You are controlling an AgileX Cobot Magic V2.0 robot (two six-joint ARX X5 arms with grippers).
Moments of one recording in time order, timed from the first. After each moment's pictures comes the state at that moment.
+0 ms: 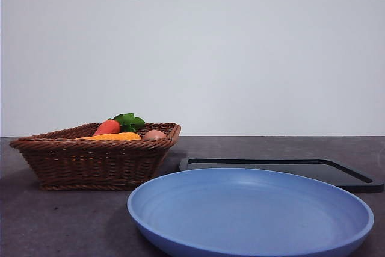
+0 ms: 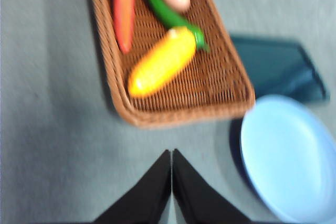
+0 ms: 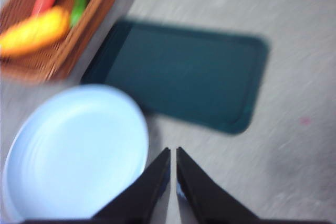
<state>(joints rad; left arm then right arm) -0.03 0.57 0.69 -0.79 0.43 -0.11 0.12 0.64 0.75 -0.82 -0.37 0.00</state>
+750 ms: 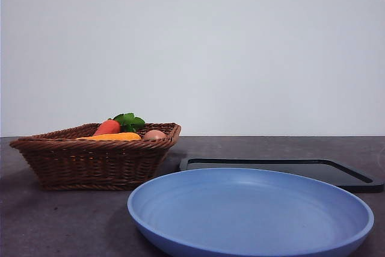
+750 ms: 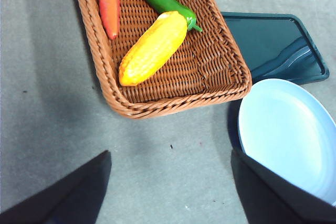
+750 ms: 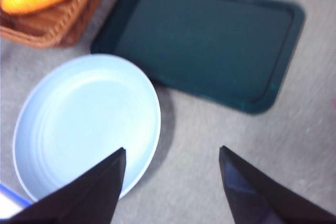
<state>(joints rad) -0.06 0.61 0.70 -0.80 0.43 -0.07 0.17 0.74 0.76 -0.85 -0.37 0.01</state>
